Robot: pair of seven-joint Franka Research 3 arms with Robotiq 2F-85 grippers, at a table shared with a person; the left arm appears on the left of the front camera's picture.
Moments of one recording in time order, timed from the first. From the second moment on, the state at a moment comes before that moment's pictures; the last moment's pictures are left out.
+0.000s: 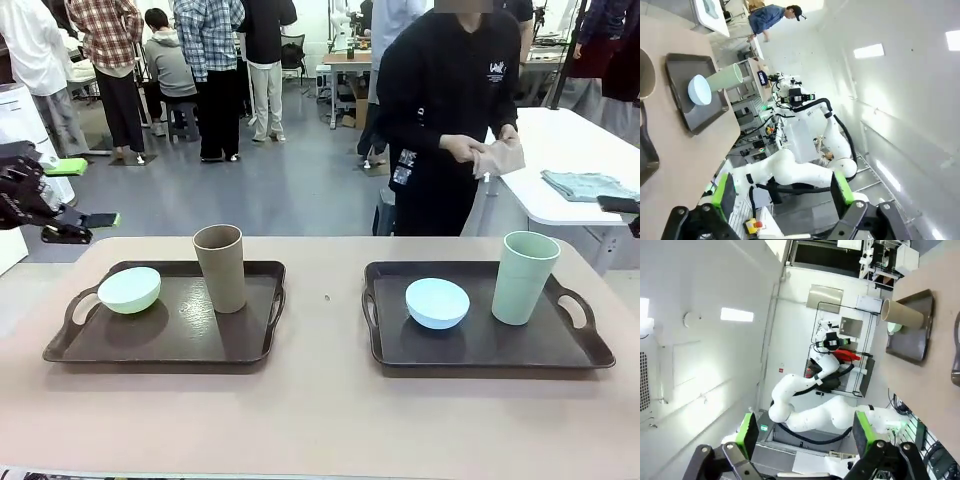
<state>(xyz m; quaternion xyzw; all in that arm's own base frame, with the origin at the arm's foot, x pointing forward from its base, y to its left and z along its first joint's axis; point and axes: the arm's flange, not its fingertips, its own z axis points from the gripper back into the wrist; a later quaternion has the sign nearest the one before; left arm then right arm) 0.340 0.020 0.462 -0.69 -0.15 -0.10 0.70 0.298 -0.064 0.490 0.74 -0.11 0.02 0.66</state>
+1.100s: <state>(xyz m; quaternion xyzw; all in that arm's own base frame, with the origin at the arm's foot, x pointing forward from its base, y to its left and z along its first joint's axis) 0.329 0.029 0.483 -0.67 -0.17 -0.12 0.71 0.297 -0.049 0.503 0.68 -0.12 0.03 0.73</state>
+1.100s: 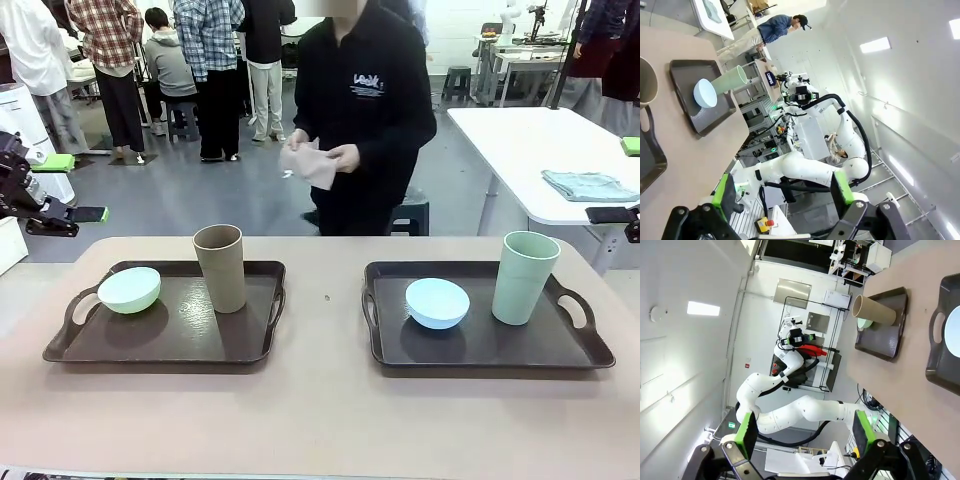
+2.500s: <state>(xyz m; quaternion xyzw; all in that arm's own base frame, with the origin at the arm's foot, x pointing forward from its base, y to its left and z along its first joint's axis) 0.329 0.030 0.483 -0.67 -0.17 -0.12 0.71 0.297 -0.049 0.503 0.68 -0.12 0.04 0.73</state>
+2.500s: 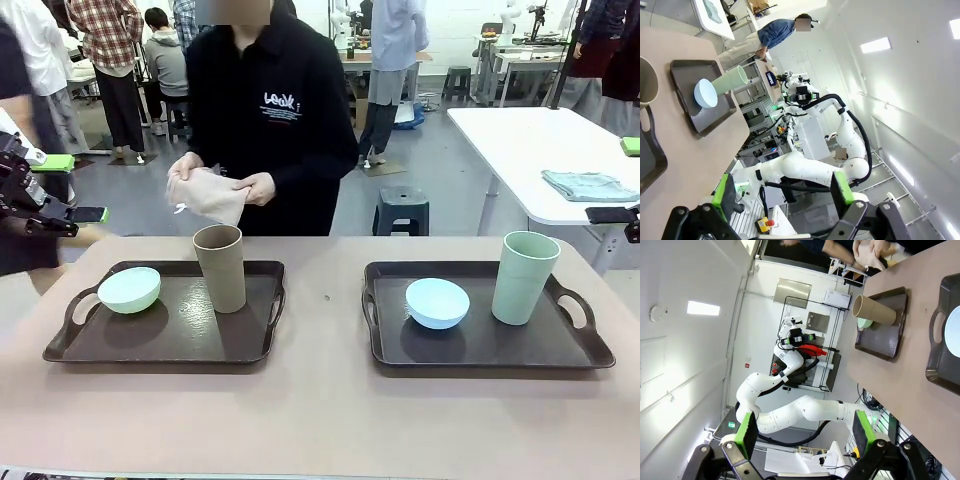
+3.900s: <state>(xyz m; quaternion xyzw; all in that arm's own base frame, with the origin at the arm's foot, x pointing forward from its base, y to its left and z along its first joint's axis) 0.329 0.030 0.483 -0.67 -0.17 -0.12 0.71 0.297 -0.049 0.503 0.68 -0.12 0.04 0.73</state>
